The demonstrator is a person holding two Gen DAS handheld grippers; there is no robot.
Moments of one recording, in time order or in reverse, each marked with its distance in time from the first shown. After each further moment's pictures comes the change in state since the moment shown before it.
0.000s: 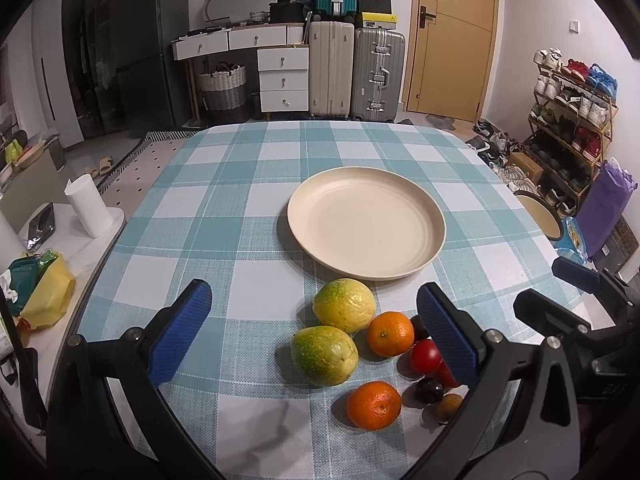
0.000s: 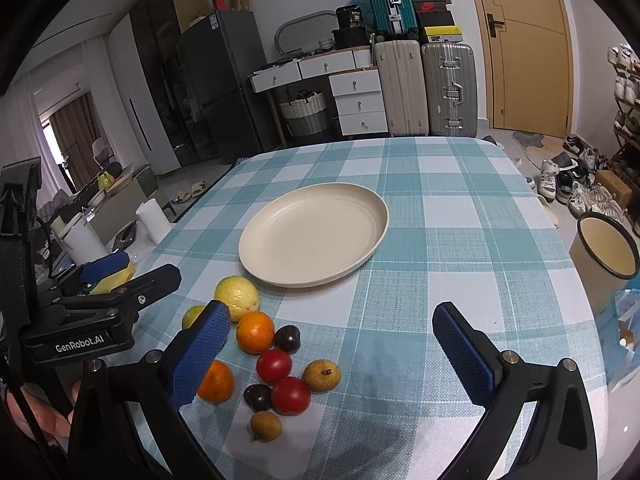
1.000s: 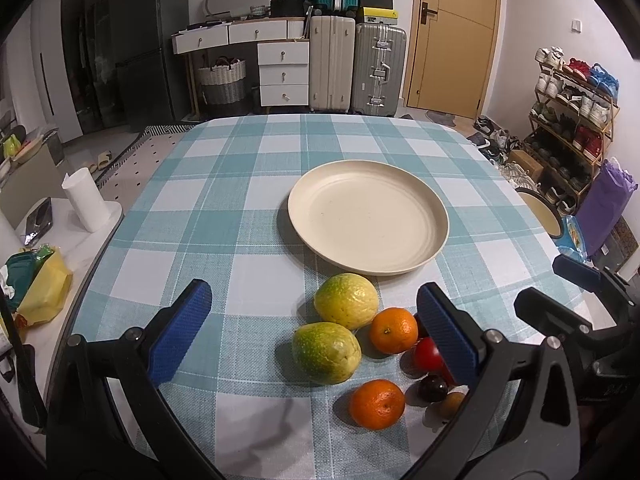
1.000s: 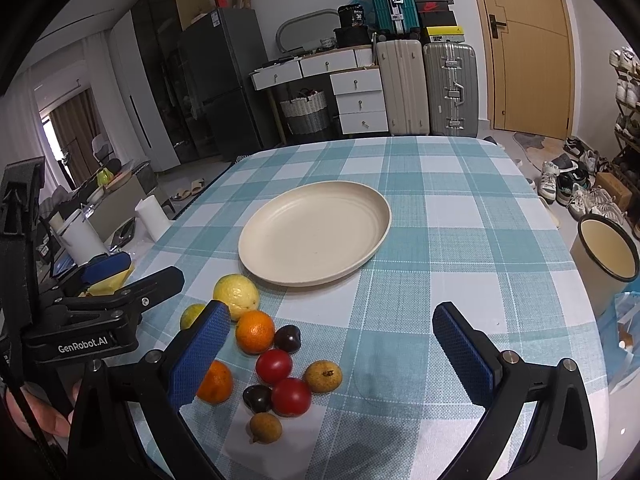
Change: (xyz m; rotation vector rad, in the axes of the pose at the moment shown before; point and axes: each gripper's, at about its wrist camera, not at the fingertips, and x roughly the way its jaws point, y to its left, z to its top) left arm 0.008 0.004 -0.003 -0.006 0.018 -0.008; right arm 0.006 0.005 -0.001 -0.009 0.006 -0.009
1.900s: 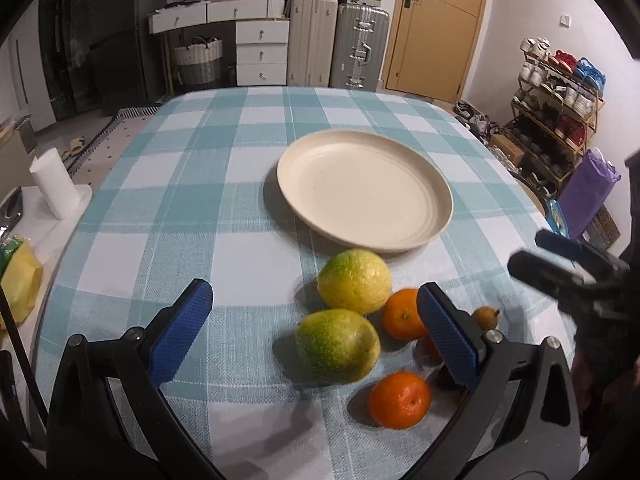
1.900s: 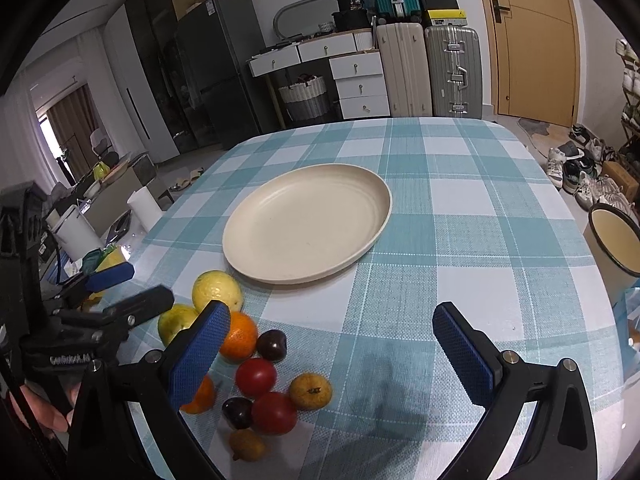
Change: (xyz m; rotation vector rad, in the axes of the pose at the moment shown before) left arm 0.046 0.021 -0.014 0.001 0.087 -0.119; right arm 0.038 -0.012 0.003 0.012 0.057 0.012
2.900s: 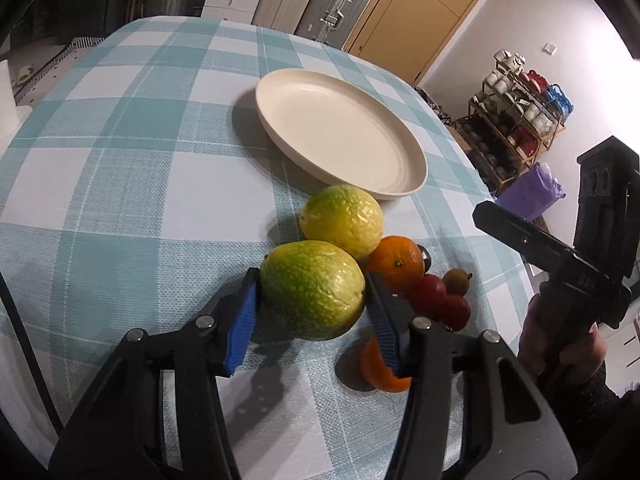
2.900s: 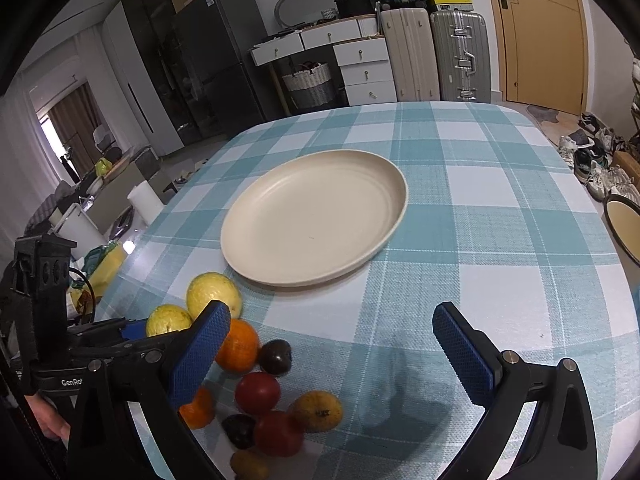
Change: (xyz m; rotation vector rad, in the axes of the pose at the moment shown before) left arm 0.032 0.038 -0.025 -0.142 0.139 -0.283; right arm 0.030 0.000 0.007 0.015 0.045 0.040
